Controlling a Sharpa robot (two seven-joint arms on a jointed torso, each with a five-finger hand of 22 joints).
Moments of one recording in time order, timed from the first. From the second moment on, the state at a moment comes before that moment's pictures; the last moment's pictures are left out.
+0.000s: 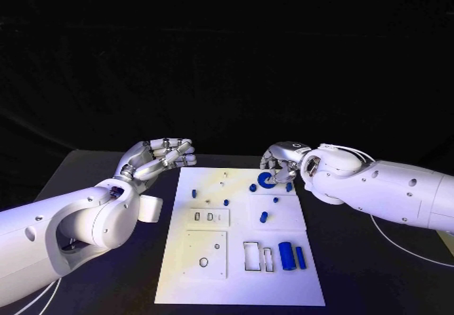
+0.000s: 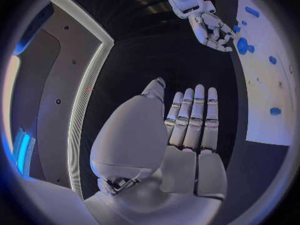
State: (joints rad) left arm 1.22 -0.95 -0.01 1.74 -0.05 -0.42 0.45; left_hand 1.53 -0.07 0.02 0.28 0.33 0.83 0.21 0.25 0.18 1.03 0.18 0.08 0.06 0.95 0.14 0.29 0.19 0.18 0.76 0.25 0.32 0.13; right arm 1.34 -0.76 -0.15 1.36 -1.52 -0.24 -0.12; right_hand 1.21 -0.23 0.41 -0.06 0.25 0.94 0.15 0.18 0.42 1.10 0.08 0.42 0.57 1.47 0.00 1.46 1.31 0.08 1.36 0.10 1.35 1.23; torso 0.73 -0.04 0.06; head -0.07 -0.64
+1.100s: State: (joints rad) left arm 1.22 -0.95 -0.01 1.73 -0.04 -0.42 0.44; left_hand 1.53 -0.07 0.02 0.28 0.33 0.83 0.21 0.25 0.18 1.03 0.18 0.08 0.06 0.95 0.14 0.29 0.19 0.18 0.76 0.25 0.32 0.13; right arm 1.31 -0.74 -0.15 1.41 -1.62 -0.27 -0.15; right_hand 1.27 -0.21 0.43 -0.03 0.24 1.00 0.17 0.16 0.37 1.00 0.12 0.06 0.19 1.47 0.03 1.43 1.23 0.08 1.35 0.14 1.31 1.22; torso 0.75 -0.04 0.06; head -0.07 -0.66
